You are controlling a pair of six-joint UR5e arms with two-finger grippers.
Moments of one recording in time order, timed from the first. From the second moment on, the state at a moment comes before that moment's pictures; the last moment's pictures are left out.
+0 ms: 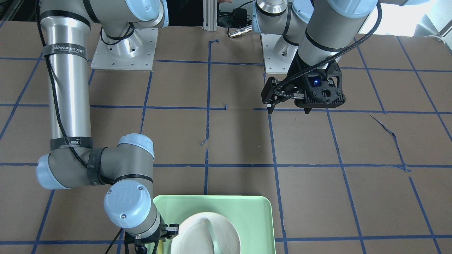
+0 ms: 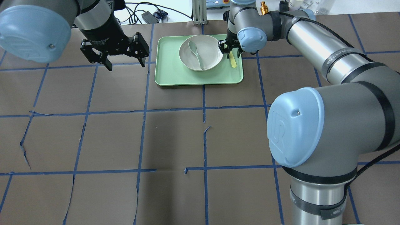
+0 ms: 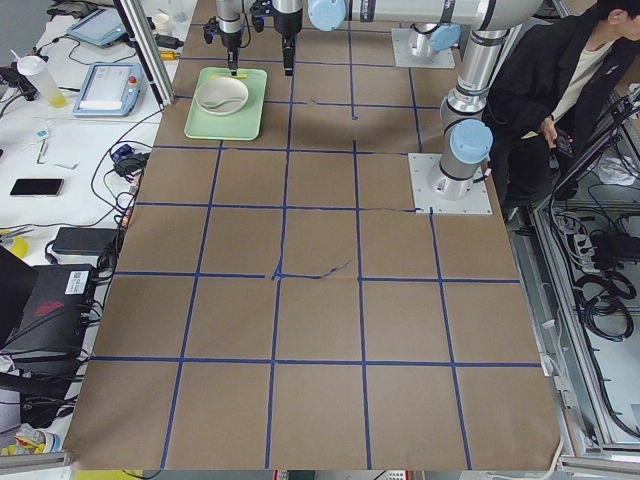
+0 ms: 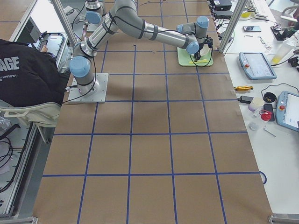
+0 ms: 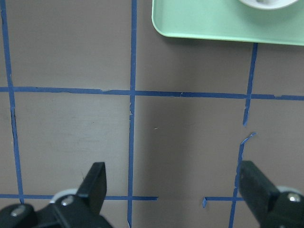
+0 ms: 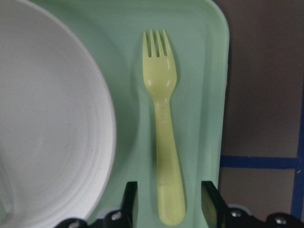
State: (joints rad) left arm -1.64 -1.67 -1.51 -1.49 1.54 -0.13; right arm 1.70 -0.76 1.14 -2.04 -1.57 0.08
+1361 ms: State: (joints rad) left arm -1.64 -1.67 -1.51 -1.49 1.54 -0.13; right arm 1.69 -1.51 1.55 -1.68 -1.63 0.06
